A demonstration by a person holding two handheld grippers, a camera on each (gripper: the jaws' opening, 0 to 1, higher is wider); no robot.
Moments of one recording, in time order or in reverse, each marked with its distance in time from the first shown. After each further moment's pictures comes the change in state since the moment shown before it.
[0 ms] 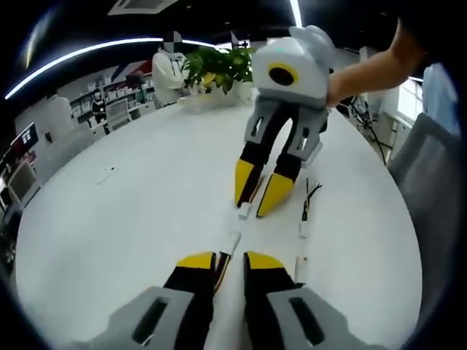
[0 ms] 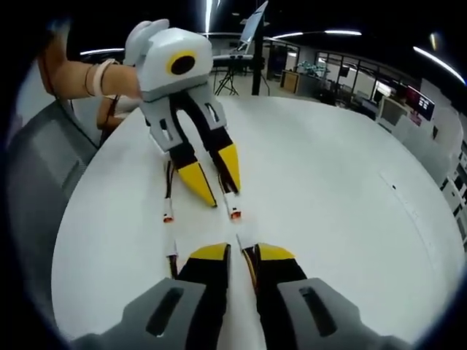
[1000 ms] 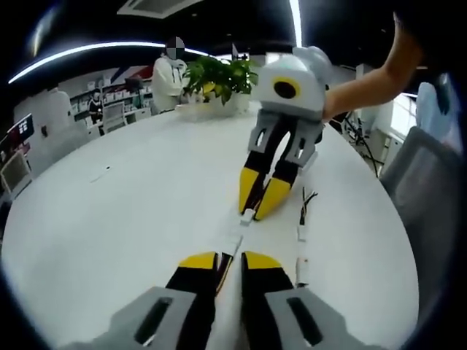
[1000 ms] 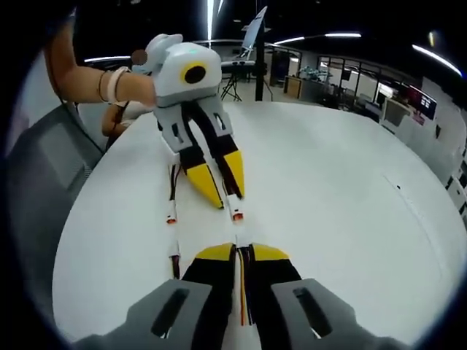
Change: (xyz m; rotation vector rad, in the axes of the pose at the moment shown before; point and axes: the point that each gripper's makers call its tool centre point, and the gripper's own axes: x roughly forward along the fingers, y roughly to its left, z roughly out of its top) left arm 0.002 0.001 -0.001 -0.060 -0.080 -0.063; right arm 0.000 0.003 0.001 0.009 -0.047 0.035
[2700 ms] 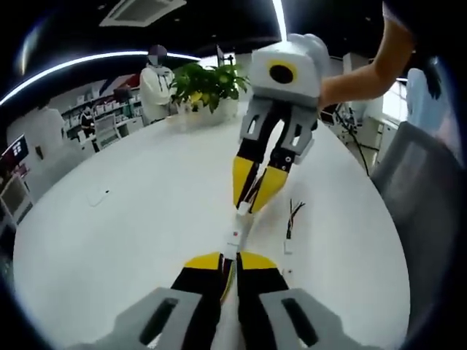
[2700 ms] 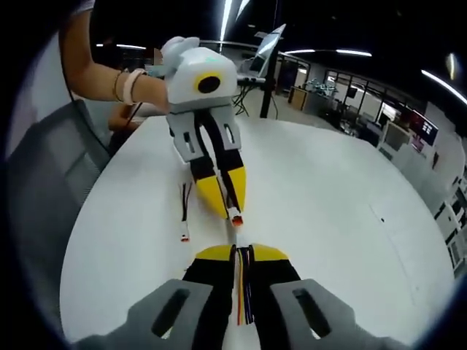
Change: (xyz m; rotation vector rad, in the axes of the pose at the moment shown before) left arm -0.018 -0.017 0.034 0.108 0.014 -0.026; right arm -0.026 0.005 0.038 -0.120 -0.029 -0.027
